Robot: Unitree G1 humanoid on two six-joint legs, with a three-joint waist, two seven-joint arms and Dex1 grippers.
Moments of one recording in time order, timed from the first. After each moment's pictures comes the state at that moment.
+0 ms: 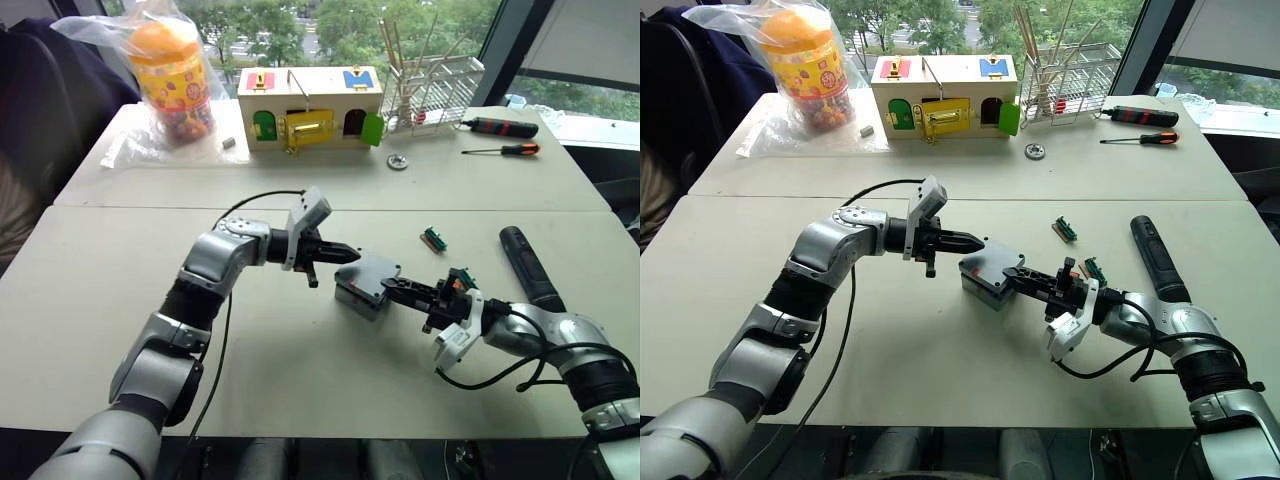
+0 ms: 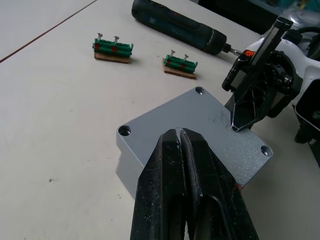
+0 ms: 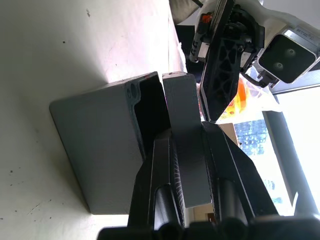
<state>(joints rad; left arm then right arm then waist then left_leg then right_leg) -0.84 0.34 -0.28 0.26 -0.37 0.67 -1.11 -0.35 -0.81 0.17 0.35 -1.02 -1.14 -0.26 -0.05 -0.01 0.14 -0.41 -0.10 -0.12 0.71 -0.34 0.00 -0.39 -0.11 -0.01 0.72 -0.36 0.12</state>
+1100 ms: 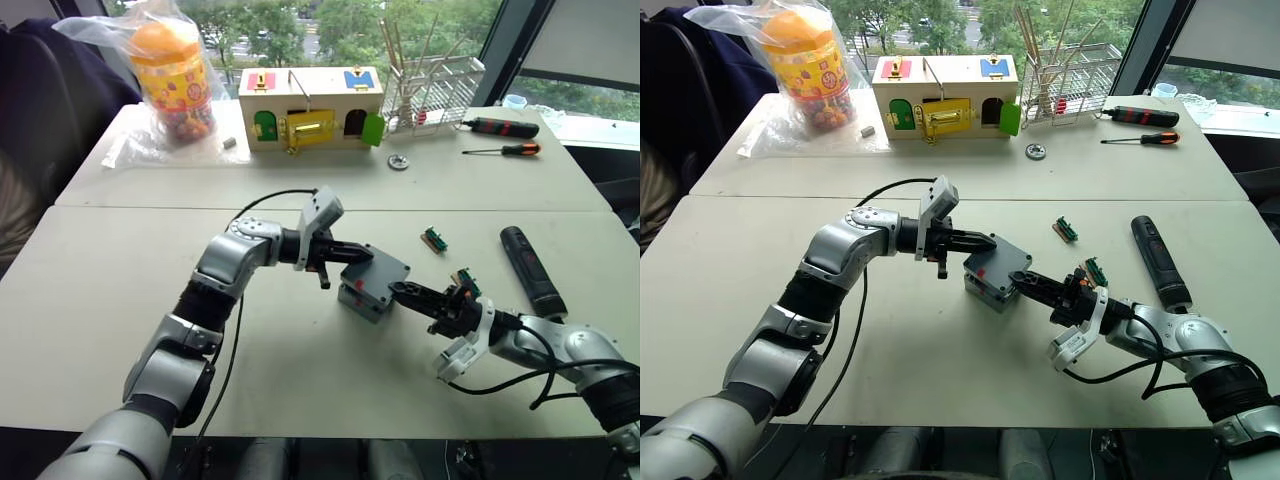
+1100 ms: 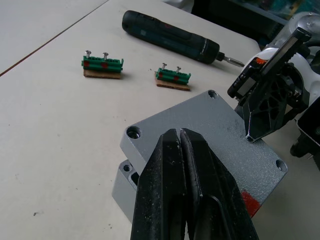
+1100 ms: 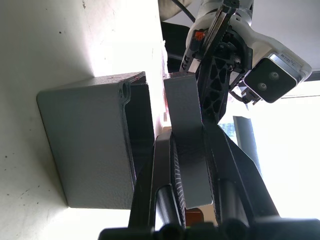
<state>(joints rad) -0.84 0.27 -0.26 0.27 -0.35 0.64 -1.09 -0.25 -0.90 0.23 0.18 -1.13 -0.94 -0.50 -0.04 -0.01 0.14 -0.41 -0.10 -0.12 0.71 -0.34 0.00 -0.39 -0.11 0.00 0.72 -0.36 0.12</state>
